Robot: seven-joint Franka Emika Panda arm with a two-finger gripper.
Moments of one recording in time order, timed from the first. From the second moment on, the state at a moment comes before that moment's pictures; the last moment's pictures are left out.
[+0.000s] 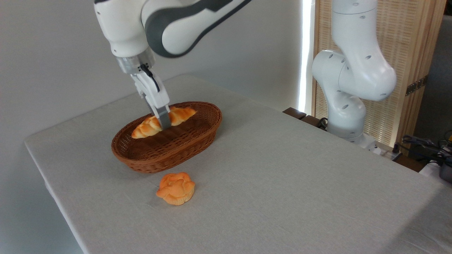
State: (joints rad) arm -0.06 0.09 -0.31 -1.78 -0.21 1.75 0.61
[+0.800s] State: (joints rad) arm -0.04 -0.05 0.03 -2.15 -0.02 1.84 0.89
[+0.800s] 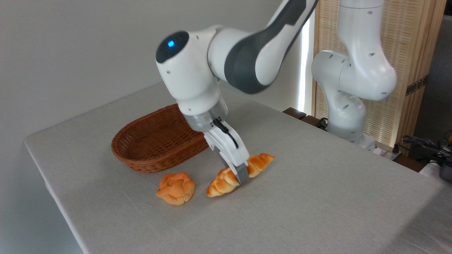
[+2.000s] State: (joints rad) arm -0.06 -0.07 0.00 -2.05 -0.02 1.79 0.87
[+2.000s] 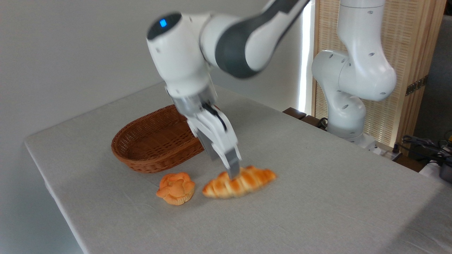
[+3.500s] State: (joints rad) arm -0.05 0.00 0.00 -1.57 -0.02 1.62 0.77
